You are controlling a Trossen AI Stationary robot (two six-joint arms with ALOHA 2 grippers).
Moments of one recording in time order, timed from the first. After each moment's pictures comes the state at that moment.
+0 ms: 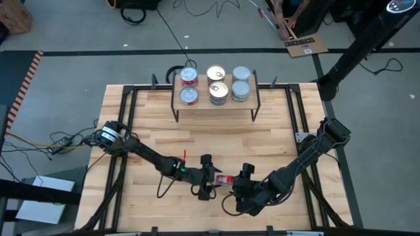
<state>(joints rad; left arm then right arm) -0.40 1.91 1.01 0.40 -0.33 -0.12 0.67 1.76 1.26 -0.58 0.56 0.73</state>
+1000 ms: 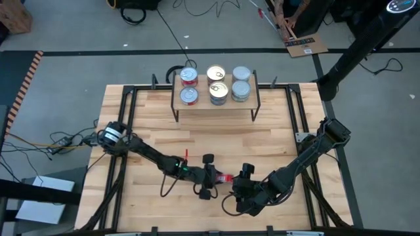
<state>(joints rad) -0.38 1.94 1.02 0.41 -0.29 -0.05 0.67 1.76 1.26 -0.58 0.55 0.72</state>
